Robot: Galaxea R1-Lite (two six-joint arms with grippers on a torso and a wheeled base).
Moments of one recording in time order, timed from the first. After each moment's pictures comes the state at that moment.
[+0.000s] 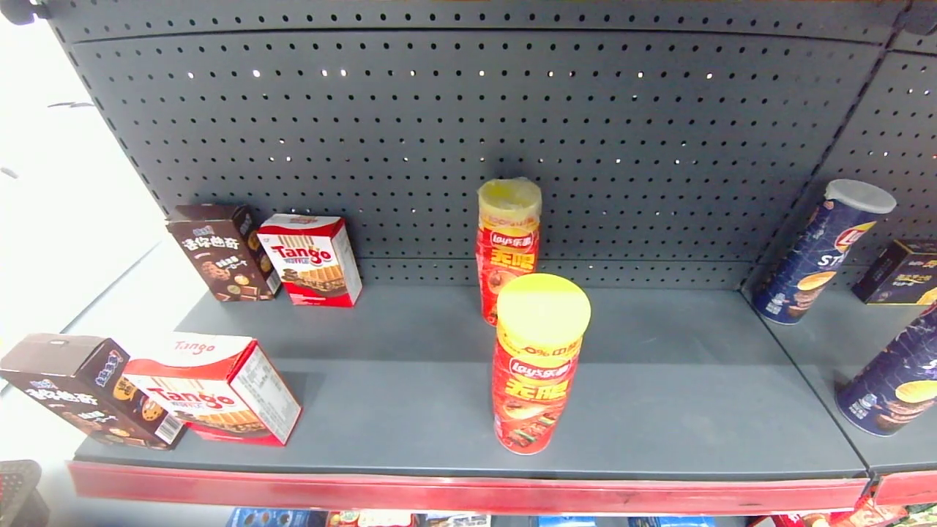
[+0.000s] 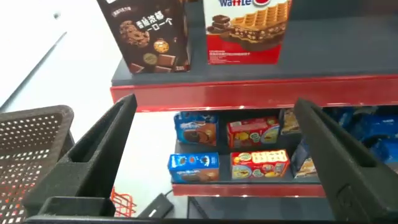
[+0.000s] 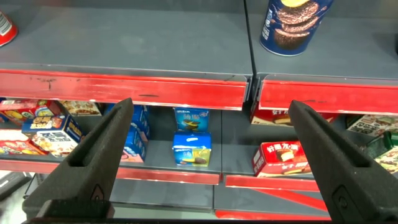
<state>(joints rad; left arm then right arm) -0.01 -0.01 0.00 0.00 0.02 0.07 0.08 0.10 0.00 0.00 -0.04 -0.01</state>
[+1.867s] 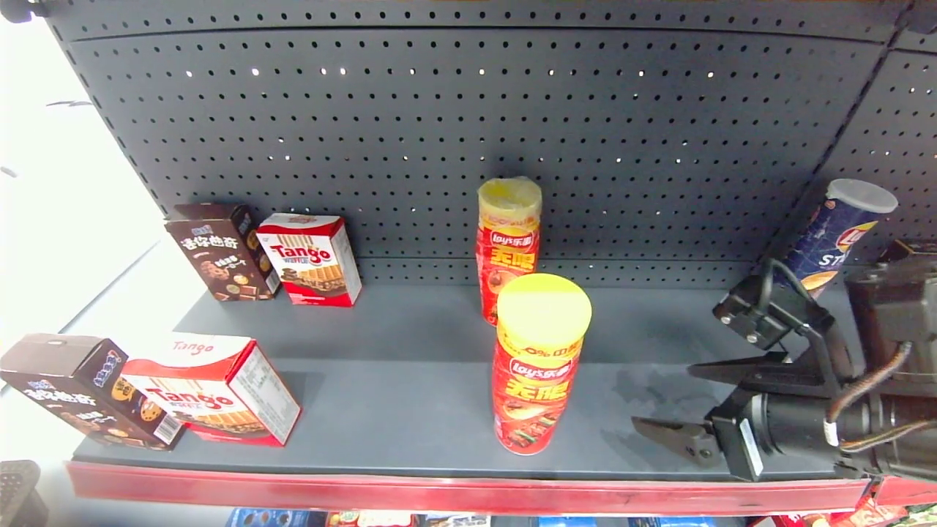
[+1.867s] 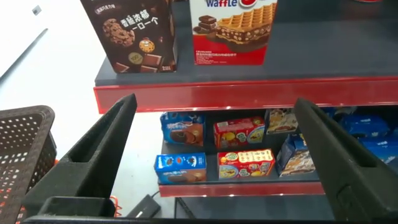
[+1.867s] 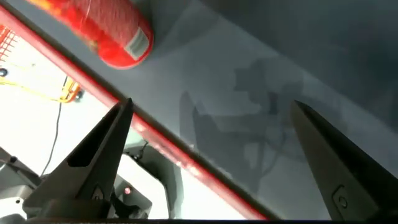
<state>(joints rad) -0.01 0.00 0.00 0.00 -0.01 0.03 0.60 1.39 -0.73 -0.12 0.00 -0.08</state>
